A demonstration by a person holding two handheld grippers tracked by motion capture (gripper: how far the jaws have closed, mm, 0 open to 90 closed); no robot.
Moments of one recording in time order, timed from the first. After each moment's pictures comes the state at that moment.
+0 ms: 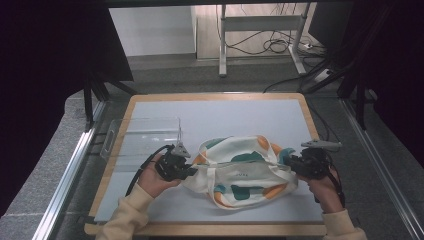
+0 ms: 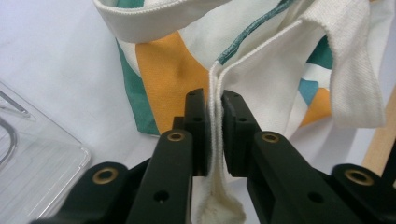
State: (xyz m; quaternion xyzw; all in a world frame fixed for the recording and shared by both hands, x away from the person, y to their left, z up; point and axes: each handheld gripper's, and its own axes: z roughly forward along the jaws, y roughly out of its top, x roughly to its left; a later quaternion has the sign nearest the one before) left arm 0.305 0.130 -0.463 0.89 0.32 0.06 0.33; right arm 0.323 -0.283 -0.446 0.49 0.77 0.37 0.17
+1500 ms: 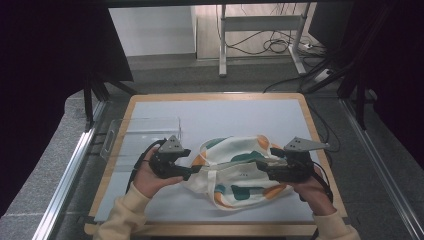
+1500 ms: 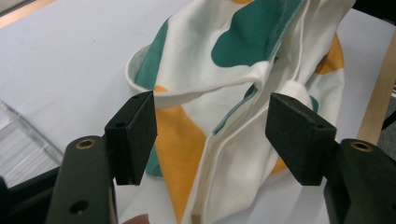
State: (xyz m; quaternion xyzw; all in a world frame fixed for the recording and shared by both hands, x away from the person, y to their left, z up) left arm 0.294 0.132 -0.428 0.85 0.31 0.12 0.41; right arm 0.296 -0.228 -0.409 0.35 0.81 0.46 0.15
